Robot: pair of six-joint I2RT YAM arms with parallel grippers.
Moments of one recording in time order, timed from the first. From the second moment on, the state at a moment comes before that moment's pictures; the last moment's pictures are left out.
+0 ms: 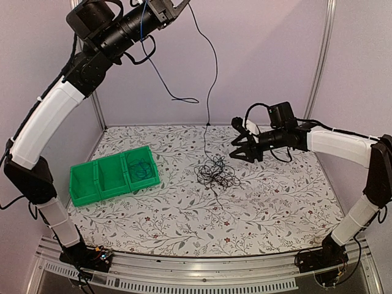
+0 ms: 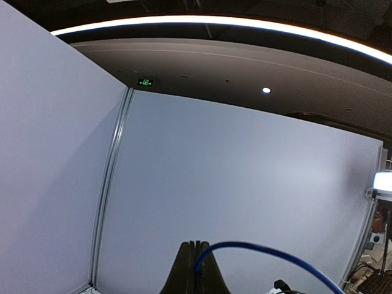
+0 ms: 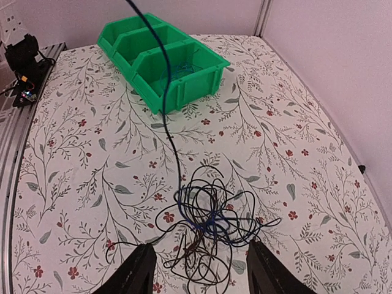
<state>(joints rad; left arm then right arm) -0.86 1.73 2.24 0.02 0.26 -0.45 0.51 1.60 1.19 -0.25 -0.65 -0.56</state>
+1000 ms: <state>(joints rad) -0.86 1.74 2.40 0.12 0.20 -0.54 0.55 2.00 1.24 -0.07 -0.53 -0.50</state>
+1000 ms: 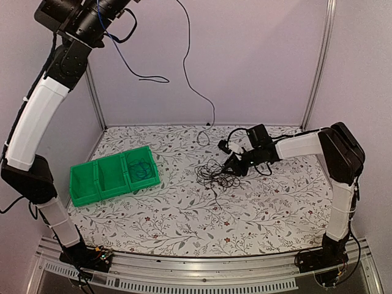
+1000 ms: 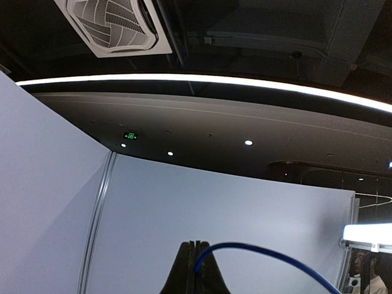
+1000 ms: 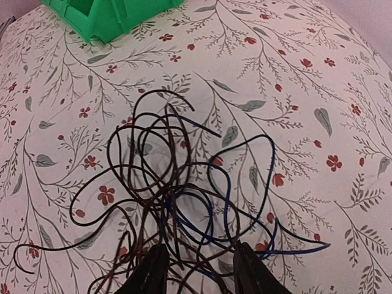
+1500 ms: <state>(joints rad) -0.86 1.67 2.12 0.12 0.16 -0.50 0.48 1.80 1.24 -0.18 -0.59 -0.45</state>
